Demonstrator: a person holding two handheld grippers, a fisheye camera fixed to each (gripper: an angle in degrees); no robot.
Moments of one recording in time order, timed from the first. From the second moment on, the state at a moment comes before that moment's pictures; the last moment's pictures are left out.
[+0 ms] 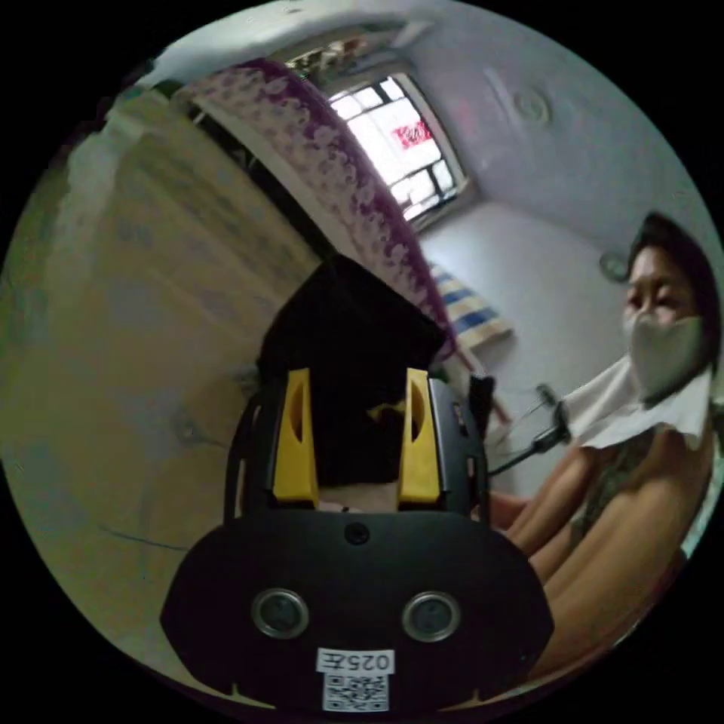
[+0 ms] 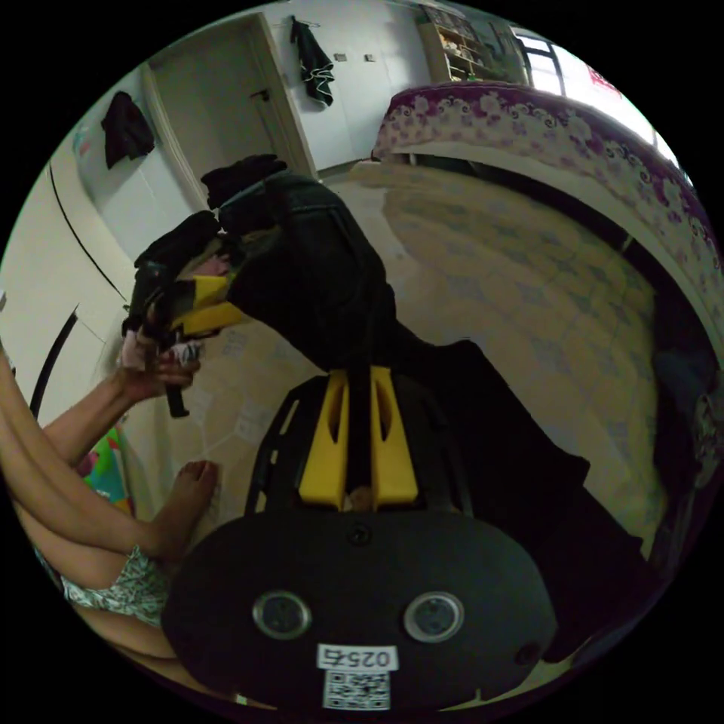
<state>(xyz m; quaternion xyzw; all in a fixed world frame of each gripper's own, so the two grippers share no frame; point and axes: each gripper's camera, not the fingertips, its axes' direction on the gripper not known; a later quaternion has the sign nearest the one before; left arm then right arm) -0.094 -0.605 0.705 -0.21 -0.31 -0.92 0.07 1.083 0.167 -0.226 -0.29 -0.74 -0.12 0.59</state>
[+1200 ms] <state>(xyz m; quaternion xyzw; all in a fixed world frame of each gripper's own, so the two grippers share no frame) -0.134 -0.689 0.278 -0.26 -0.59 -0.74 -0.19 1.272 0.113 0.072 -0.53 -0.50 0.07 0.68</state>
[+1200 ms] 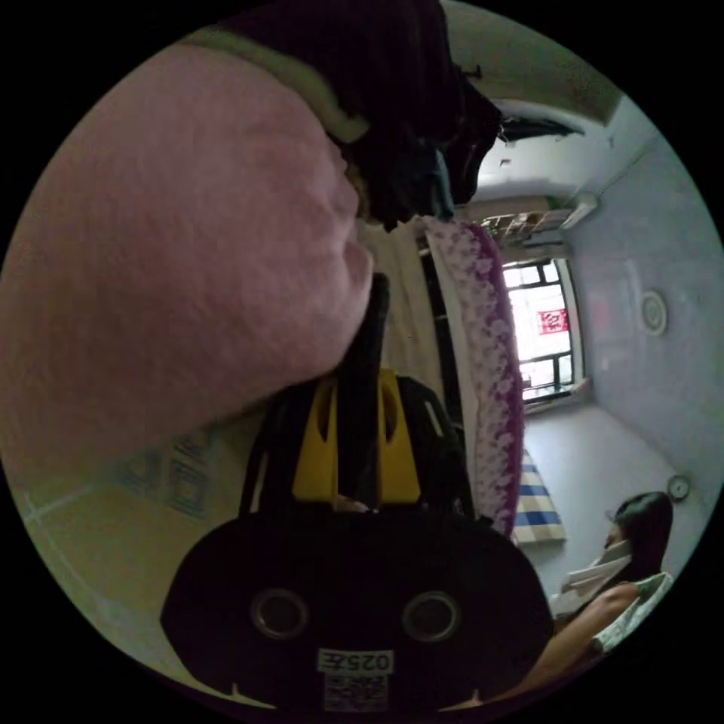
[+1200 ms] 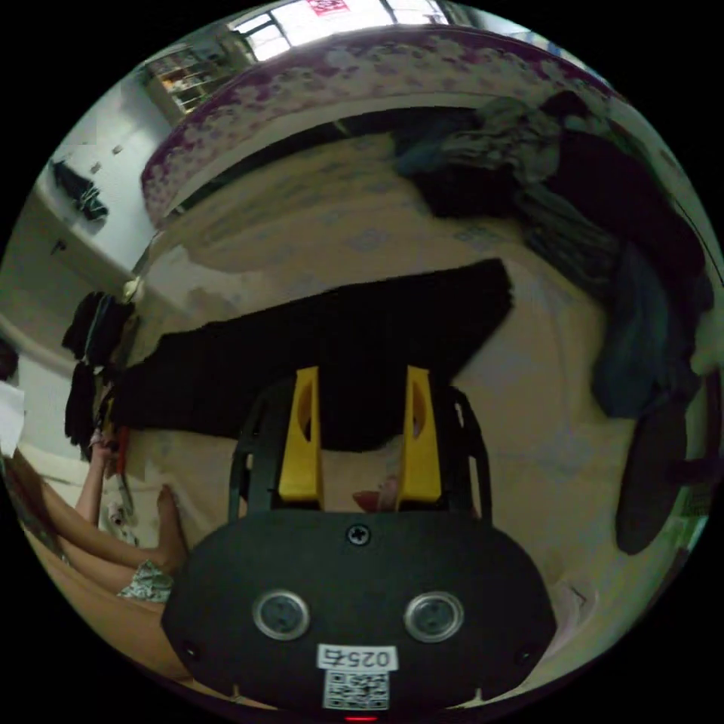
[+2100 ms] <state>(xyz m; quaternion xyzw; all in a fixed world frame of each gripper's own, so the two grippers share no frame) -0.118 -0.683 0.192 -0.27 -0.63 -0.70 -0.20 1.423 0.065 0.245 -0.62 -0.39 0.18 0.65</state>
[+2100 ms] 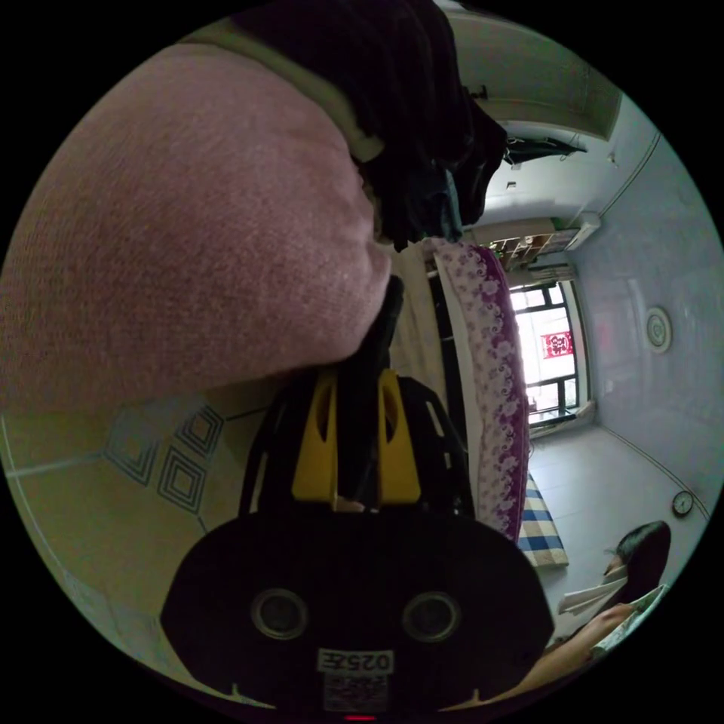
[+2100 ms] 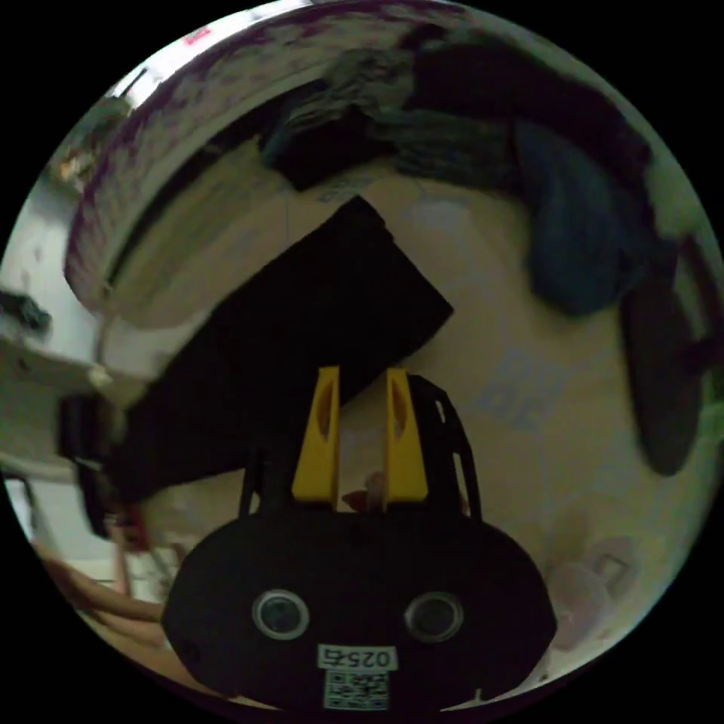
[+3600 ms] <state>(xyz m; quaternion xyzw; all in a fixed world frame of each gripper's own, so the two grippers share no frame) 0.200 -0.800 0.412 -0.34 -0.54 -0.77 0.00 1.137 -0.245 0.001 -0.26 -0.89 0.09 0.37</state>
